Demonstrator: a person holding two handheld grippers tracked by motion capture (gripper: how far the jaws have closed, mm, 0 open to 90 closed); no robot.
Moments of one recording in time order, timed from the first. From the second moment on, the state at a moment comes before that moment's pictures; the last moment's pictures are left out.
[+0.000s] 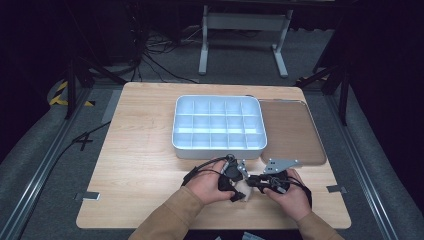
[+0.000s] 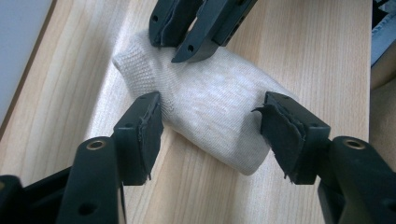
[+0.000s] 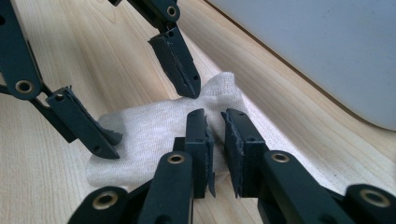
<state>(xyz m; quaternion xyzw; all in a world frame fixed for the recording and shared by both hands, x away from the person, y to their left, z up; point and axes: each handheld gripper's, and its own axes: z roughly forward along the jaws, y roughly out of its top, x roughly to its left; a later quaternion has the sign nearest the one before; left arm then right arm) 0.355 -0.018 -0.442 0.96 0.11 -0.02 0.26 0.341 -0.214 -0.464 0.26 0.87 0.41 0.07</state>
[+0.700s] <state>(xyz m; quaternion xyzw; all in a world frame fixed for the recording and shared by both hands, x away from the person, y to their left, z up) 0.350 -0.023 -0.450 0.97 0.12 -0.02 0.21 0.329 -0.210 -0.462 0.34 0.86 0.38 0.08</state>
